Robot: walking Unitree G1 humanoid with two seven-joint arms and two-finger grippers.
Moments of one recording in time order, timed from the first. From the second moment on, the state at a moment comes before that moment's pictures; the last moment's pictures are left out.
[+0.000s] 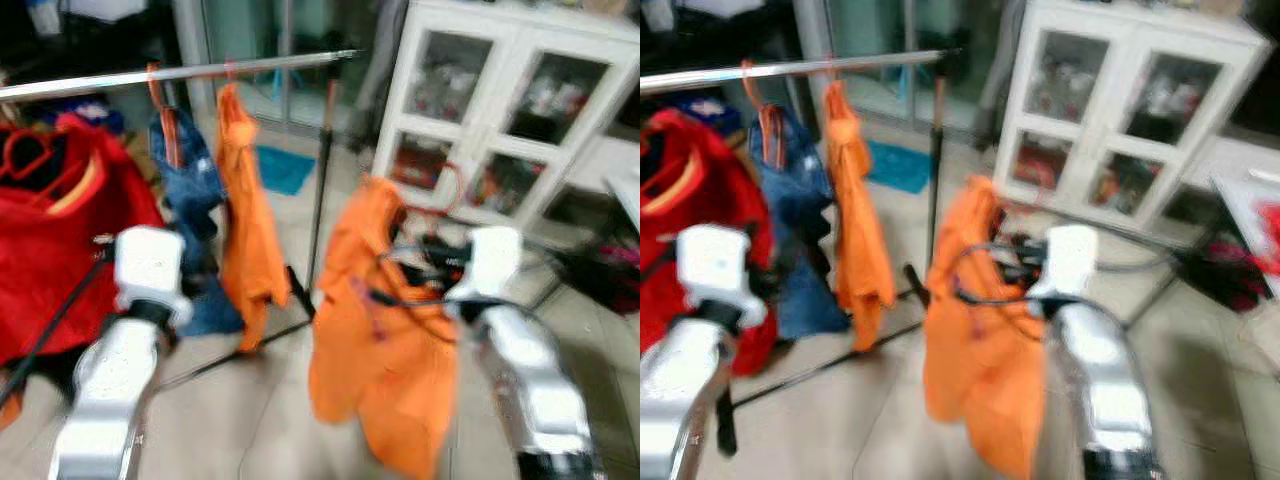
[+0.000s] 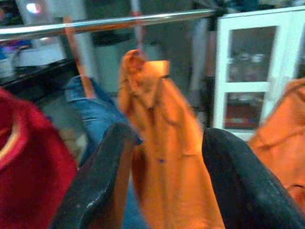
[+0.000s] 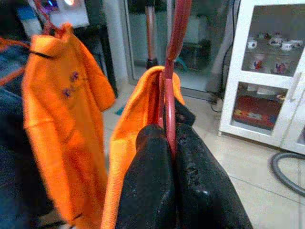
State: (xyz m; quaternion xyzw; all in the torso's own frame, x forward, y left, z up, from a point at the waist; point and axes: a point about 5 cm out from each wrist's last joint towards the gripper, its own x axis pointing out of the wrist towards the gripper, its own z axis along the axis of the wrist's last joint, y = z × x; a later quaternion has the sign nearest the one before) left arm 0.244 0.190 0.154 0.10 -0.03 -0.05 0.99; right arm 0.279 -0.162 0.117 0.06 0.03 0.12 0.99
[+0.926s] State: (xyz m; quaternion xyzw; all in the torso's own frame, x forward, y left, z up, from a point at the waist) left arm 0.248 0.189 0.161 0.11 -0.03 -0.09 0.99; right arm 0.284 -0.174 0.122 0.02 0.03 0.12 0.99
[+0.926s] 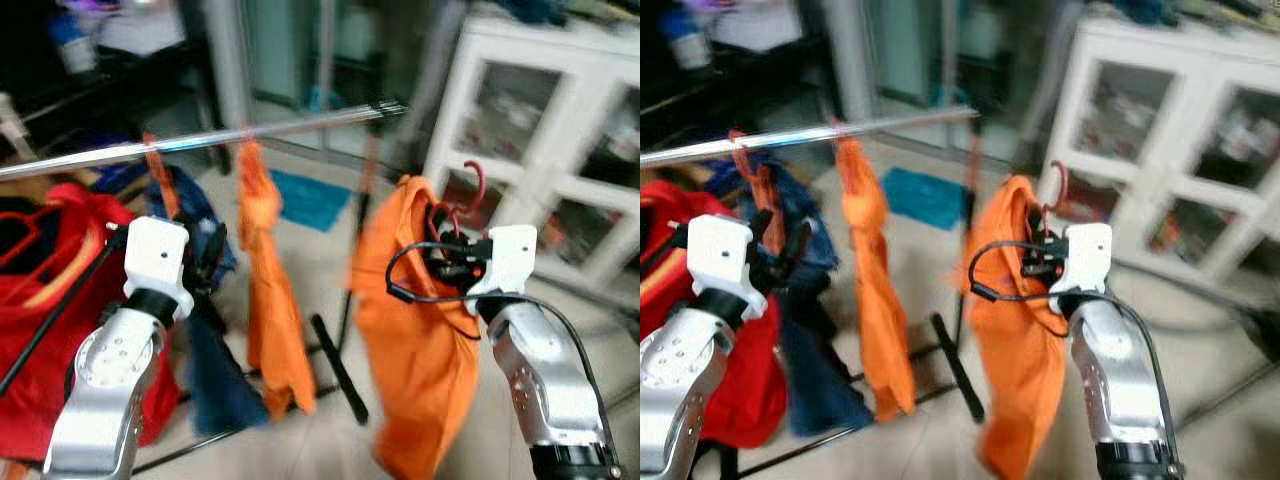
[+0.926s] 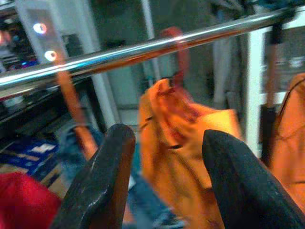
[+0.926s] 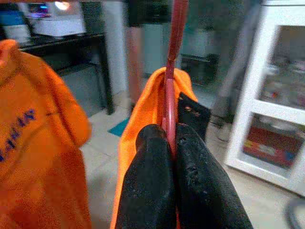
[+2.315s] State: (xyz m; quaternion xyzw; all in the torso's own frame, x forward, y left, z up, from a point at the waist) left arm 0.231 0.184 0.181 0.13 -0.02 -0.23 0.96; right arm 0.247 -0.211 0.175 -0.07 0.04 0.32 0.94
